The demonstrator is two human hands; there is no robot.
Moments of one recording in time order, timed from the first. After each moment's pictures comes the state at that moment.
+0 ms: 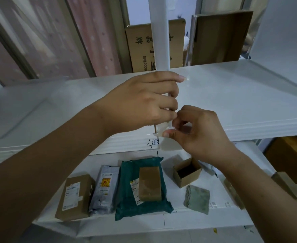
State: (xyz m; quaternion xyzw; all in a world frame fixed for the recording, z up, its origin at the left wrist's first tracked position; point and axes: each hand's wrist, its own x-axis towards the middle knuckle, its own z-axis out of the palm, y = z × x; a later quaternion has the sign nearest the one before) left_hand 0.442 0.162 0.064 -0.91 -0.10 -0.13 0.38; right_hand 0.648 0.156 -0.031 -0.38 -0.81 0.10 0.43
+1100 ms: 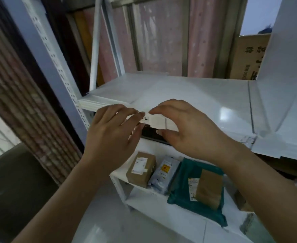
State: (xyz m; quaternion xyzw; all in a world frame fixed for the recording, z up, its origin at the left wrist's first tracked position) left_hand 0.273 -0.096 0.003 -0.61 -0.63 -0.21 0.43; right_hand 0.459 0.053 0.017 -0.12 -0.94 0.10 0.31
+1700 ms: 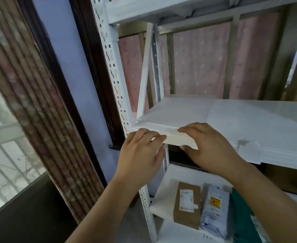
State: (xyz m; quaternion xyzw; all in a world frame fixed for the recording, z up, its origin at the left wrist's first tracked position) left_hand 0.030 -0.135 -0.003 -0.62 -0.67 -0.23 0.34; right_hand 0.214 0.011 0.002 -0.26 -0.92 0.03 0.29
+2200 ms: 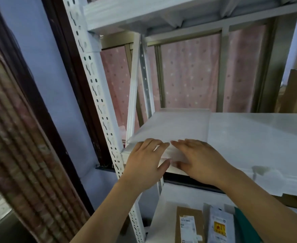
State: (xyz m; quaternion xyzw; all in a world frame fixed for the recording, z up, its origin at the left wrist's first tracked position) left_hand -0.041 -0.011 -0.021 -0.68 -0.66 -0.19 0.25; right_hand 0.150 0.092 -0.015 -0.31 -0.93 0.01 0.20
